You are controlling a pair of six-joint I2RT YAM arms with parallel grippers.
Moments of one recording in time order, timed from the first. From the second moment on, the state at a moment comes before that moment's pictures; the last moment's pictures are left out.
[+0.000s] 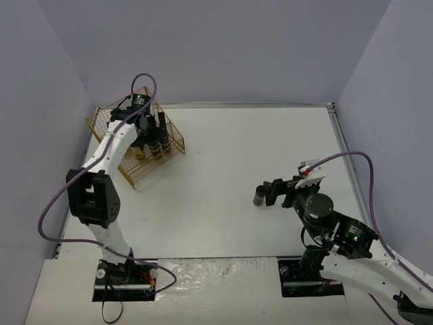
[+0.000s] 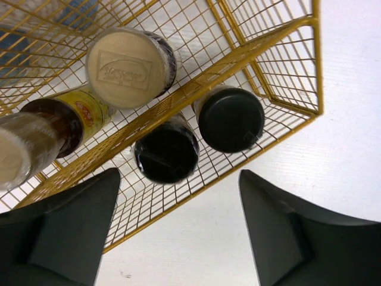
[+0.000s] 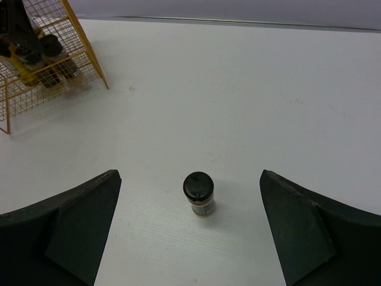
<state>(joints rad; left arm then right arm) -0.17 1.81 1.67 -0.86 -0.06 -0.34 0.98 0.52 0.72 -0.46 0.66 0.29</state>
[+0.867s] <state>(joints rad) -0.82 1.68 1.34 -0.28 0.23 -0.25 0.98 0.38 0.85 -0.65 0.90 0.46</state>
